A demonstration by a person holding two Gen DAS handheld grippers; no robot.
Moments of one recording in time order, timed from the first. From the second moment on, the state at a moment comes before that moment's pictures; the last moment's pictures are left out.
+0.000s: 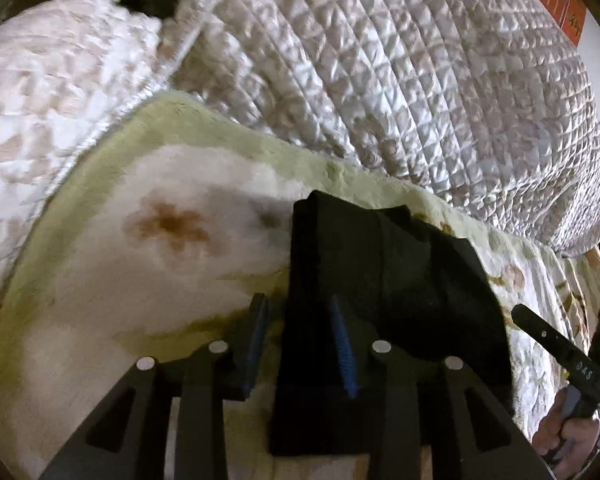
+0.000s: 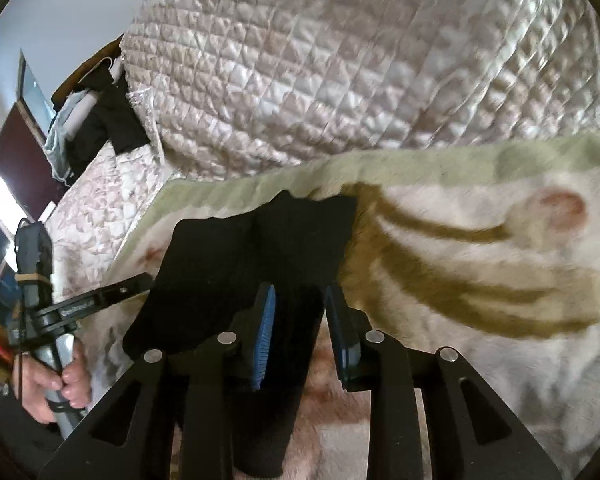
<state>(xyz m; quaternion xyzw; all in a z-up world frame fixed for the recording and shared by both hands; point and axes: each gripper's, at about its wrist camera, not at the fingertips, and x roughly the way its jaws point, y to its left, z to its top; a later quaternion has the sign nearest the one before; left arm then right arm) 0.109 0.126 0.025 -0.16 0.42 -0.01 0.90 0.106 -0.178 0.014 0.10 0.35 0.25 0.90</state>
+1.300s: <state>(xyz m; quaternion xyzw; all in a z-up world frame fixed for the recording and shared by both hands) 0.086 0.072 0.034 -0.10 0.42 -0.03 0.90 0.136 -0.168 0.012 0.03 0.39 0.25 0.89</state>
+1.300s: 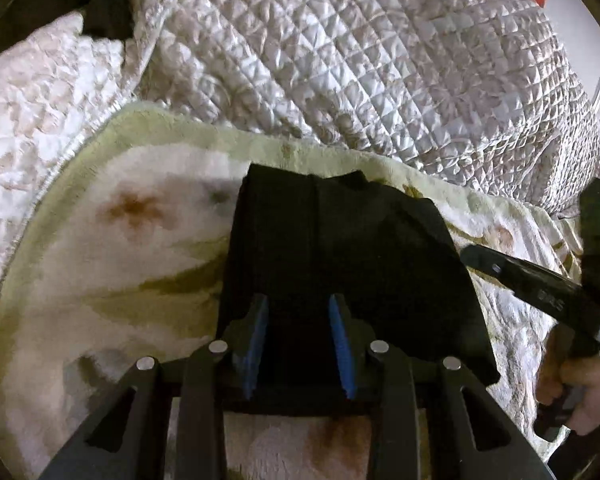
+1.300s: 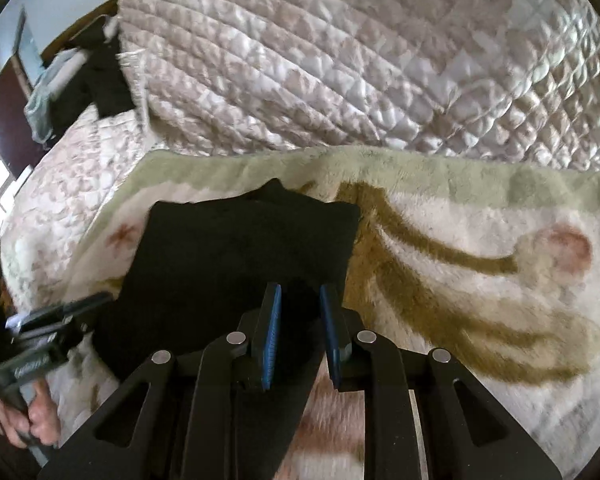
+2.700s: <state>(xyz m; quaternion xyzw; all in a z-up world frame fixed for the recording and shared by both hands) 0.001 0.041 -0.008 -0.03 0.43 0.03 0.90 0.000 -0.157 -0.040 -0.06 0.38 0.22 0.90</state>
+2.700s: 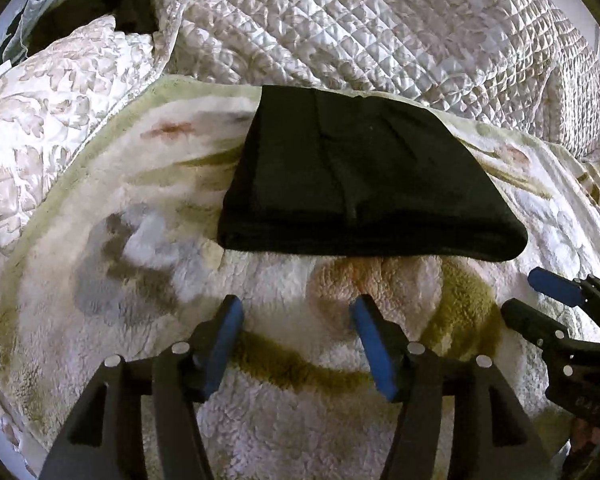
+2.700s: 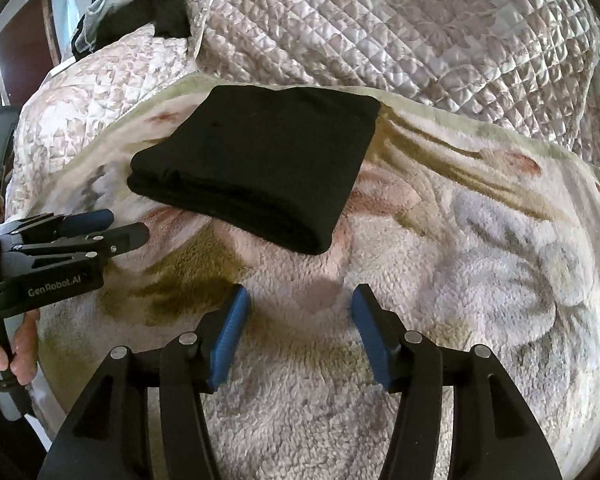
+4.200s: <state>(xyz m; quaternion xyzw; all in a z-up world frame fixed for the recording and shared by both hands) 0.003 0.043 -0.011 -0.02 0.43 0.03 0.90 -0.003 -0.152 -0.041 -0.08 0.37 0.19 0.91</state>
